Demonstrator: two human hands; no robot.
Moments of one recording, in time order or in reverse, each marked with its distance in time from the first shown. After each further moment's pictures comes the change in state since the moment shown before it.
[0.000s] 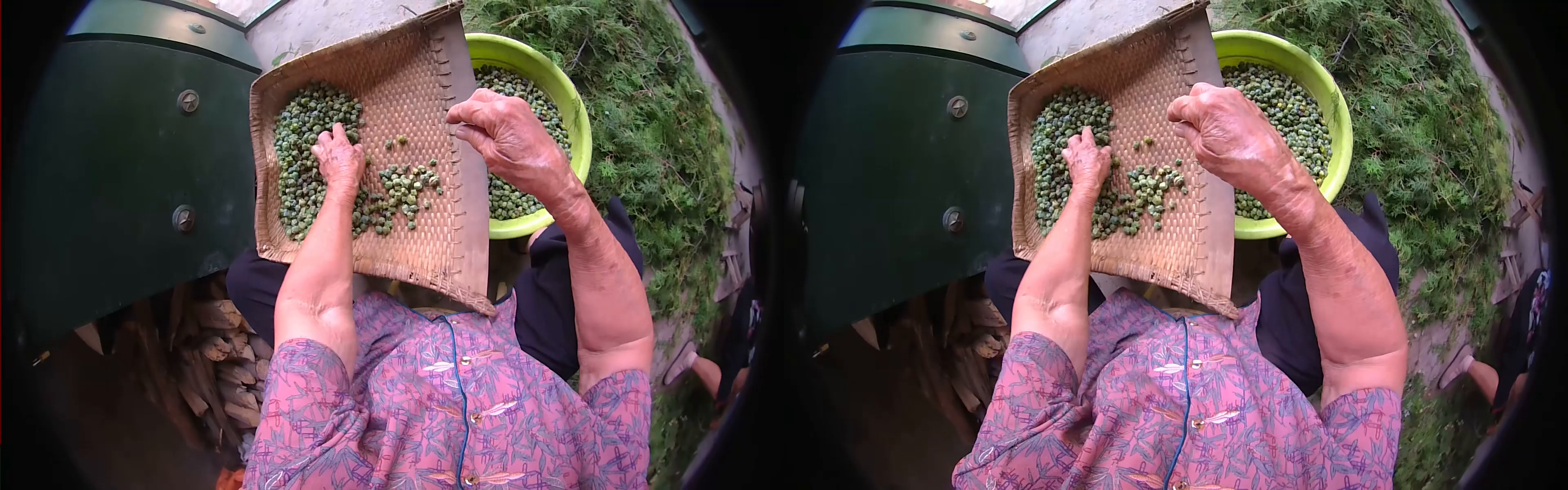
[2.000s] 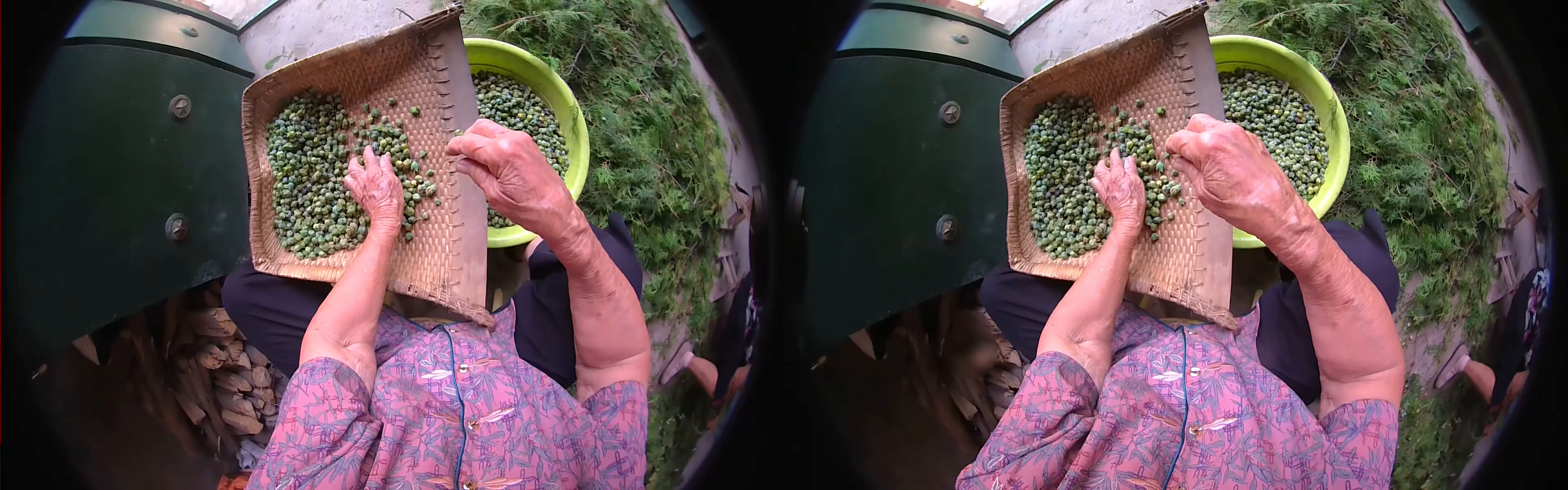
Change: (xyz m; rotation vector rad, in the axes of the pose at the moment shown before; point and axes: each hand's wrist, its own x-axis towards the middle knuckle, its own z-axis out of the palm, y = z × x) left_hand -0.060 0.051 0.045 -0.214 0.236 -0.093; right_hand -0.012 -0.012 0.003 0.011 -0.075 0.035
